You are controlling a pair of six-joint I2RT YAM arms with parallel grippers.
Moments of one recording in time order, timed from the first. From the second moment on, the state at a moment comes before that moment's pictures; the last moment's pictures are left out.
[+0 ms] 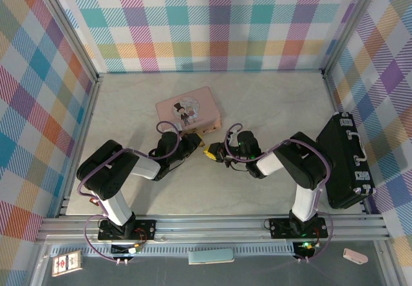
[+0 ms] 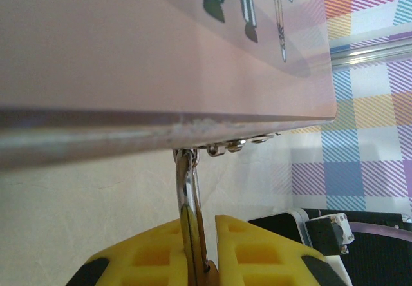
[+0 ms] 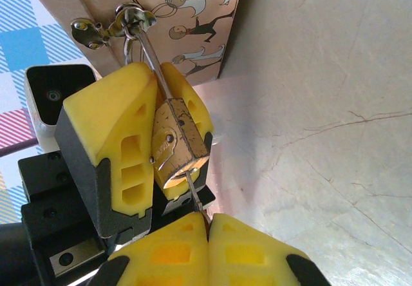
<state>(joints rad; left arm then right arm) -0.58 1.72 0.51 0.86 0.16 -1.20 0.66 1.84 0.57 0.93 -0.58 1.49</state>
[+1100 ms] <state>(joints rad) -0.58 1.68 0.51 0.77 0.11 -1.22 0.66 1.97 0.55 1.19 -0.52 1.73</state>
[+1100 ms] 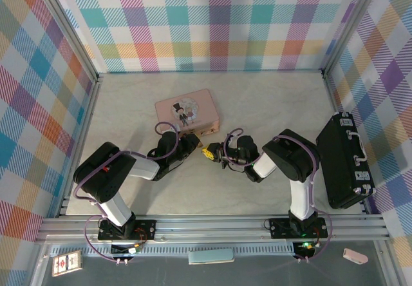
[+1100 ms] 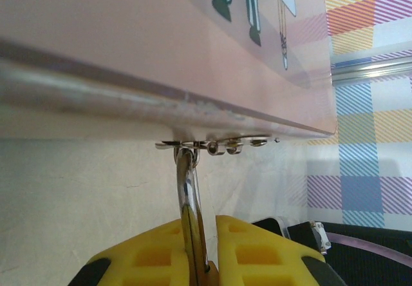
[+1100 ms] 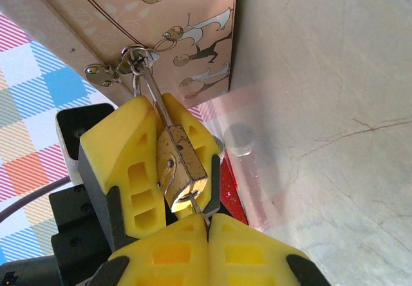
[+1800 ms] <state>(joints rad) -0.64 1.66 0.53 0.66 0.01 -1.24 0.66 2.04 0.55 1.29 -0.51 1.79</state>
